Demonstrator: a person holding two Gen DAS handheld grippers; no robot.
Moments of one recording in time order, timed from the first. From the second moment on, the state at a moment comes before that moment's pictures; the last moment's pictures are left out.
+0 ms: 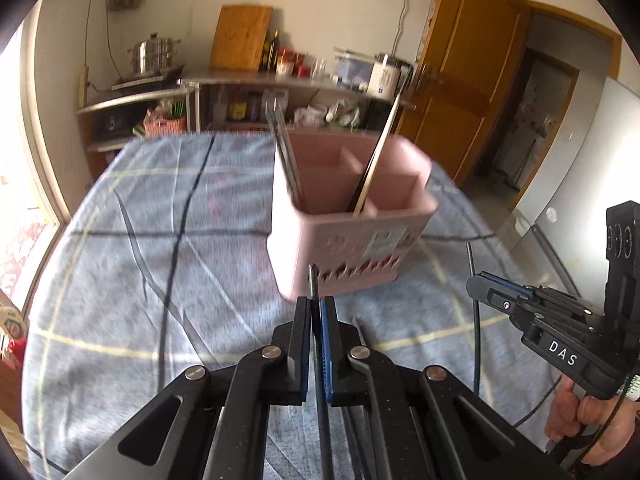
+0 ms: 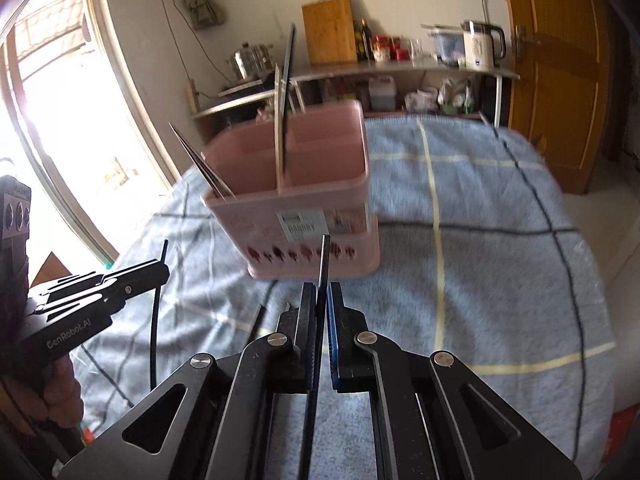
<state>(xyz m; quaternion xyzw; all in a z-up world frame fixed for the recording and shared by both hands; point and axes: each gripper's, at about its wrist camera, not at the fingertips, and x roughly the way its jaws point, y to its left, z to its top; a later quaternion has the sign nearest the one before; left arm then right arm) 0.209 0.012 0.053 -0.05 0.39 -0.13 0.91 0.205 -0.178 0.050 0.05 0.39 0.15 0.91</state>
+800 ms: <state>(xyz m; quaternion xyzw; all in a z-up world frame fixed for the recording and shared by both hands) 0.183 0.026 0.125 -0.05 0.32 -0.14 0.93 0.180 -0.195 0.120 0.05 0.30 0.15 0.94</state>
